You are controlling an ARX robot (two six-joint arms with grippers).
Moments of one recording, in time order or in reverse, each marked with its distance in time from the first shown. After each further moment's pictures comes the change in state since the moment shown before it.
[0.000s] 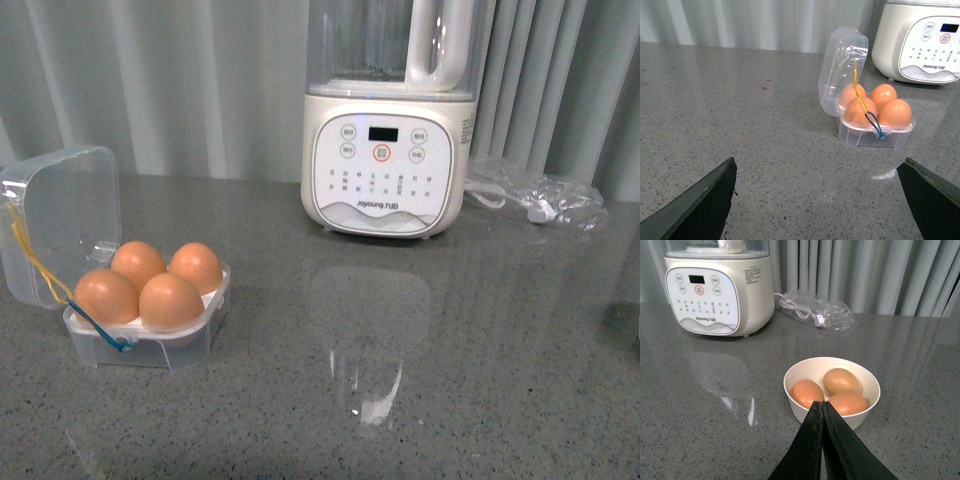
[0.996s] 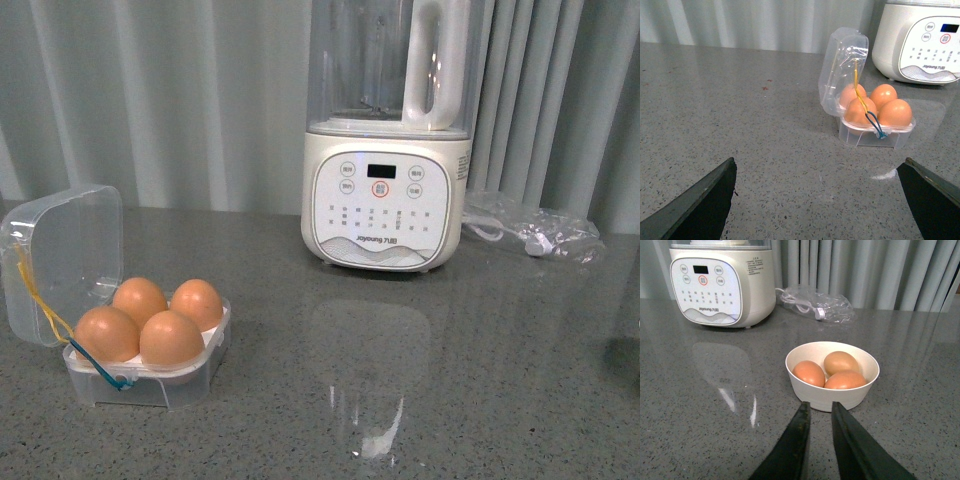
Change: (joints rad) left arm 0.000 0.000 0.000 -0.002 0.000 0.000; right arm 0.000 -0.301 -0.084 -0.212 0.000 0.000
